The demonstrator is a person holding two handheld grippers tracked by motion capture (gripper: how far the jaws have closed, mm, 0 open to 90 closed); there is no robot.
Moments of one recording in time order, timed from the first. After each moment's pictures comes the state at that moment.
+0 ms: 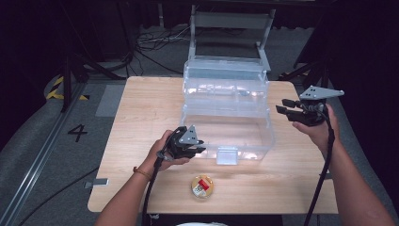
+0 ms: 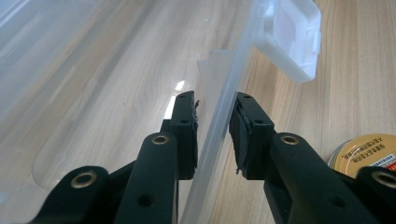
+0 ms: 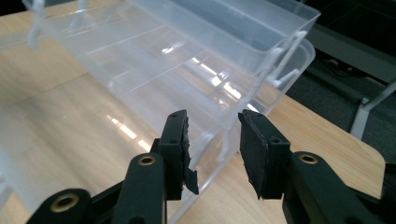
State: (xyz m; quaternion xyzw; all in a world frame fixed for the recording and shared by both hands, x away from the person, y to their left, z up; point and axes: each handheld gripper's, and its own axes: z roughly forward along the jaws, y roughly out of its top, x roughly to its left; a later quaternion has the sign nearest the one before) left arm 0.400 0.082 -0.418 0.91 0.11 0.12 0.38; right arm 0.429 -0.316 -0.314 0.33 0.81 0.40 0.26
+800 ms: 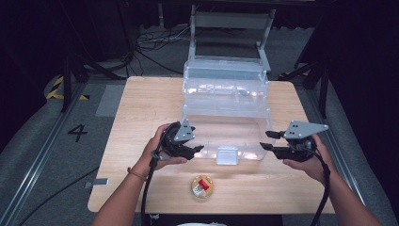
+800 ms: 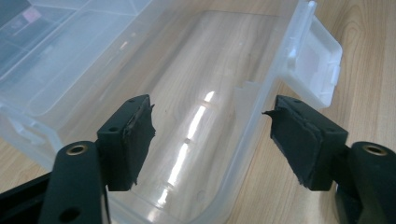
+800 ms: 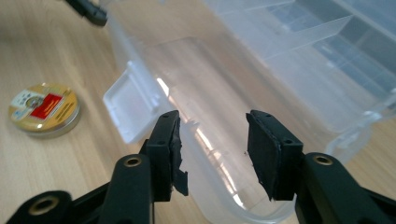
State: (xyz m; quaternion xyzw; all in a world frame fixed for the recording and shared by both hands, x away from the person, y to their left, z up) left arm 0.390 0.097 -0.389 0.89 0.16 0.18 0.40; right arm 0.352 -0.272 -0.342 0.22 0.87 0.39 0.21
